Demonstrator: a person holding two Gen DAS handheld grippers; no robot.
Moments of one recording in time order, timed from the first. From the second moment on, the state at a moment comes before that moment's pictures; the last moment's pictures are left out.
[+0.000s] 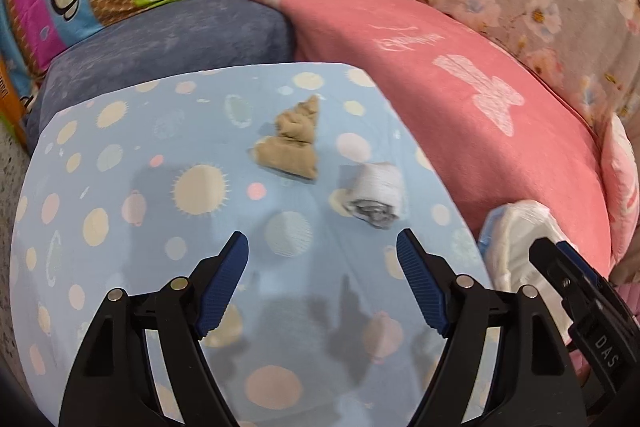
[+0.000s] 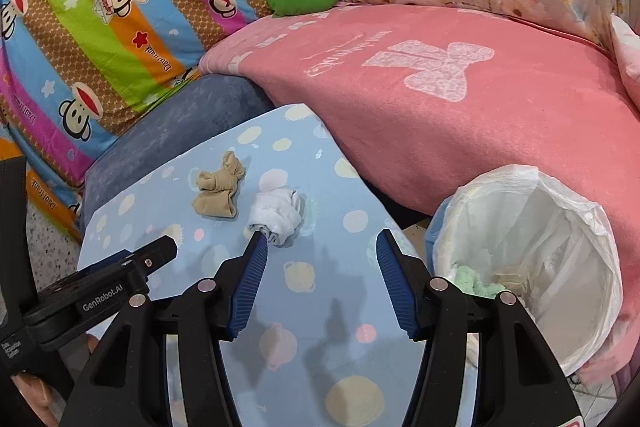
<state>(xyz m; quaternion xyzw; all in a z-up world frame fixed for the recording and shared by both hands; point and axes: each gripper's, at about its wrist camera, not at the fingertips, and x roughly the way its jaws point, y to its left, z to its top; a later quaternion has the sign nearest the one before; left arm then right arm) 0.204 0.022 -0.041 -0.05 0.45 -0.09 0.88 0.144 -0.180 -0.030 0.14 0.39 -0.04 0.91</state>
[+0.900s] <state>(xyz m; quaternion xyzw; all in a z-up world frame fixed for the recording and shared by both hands) 0.359 0.025 -0.134 -0.05 0.51 -0.10 0.86 0.281 -0.130 -0.139 0.15 0.47 -0.01 0.87</state>
